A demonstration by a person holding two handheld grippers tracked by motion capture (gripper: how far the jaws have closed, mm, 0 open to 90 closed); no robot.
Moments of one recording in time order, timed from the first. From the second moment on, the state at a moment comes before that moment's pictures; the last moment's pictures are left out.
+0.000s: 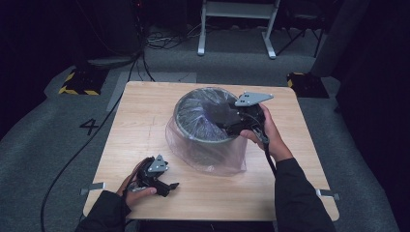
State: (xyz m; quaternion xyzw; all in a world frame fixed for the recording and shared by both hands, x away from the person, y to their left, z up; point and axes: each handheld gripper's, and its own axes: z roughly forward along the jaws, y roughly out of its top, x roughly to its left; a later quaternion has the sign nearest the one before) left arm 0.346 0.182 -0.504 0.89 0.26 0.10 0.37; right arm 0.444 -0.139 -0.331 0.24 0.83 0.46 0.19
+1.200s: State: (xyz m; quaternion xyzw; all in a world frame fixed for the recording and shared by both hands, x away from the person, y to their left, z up) left arm 0.346 0.182 -0.505 0.89 0.26 0.10 0.37; right arm 0.468 -0.096 -0.334 0.26 0.92 0.28 0.12
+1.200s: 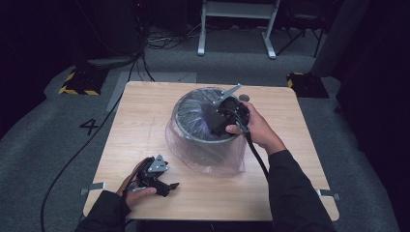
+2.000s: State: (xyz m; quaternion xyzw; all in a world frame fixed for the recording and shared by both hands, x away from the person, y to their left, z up) left arm 0.346 0.182 -0.504 0.89 0.26 0.10 0.37; right arm 0.454 -0.115 -0.322 0.27 0.87 0.38 0.17
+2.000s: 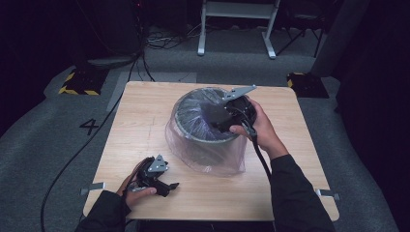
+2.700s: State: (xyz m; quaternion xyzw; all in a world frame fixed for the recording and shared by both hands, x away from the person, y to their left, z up) left arm 0.347 0.182 -0.505 0.89 0.26 0.10 0.37; right arm 0.404 -0.170 -0.305 0.24 0.83 0.45 0.22
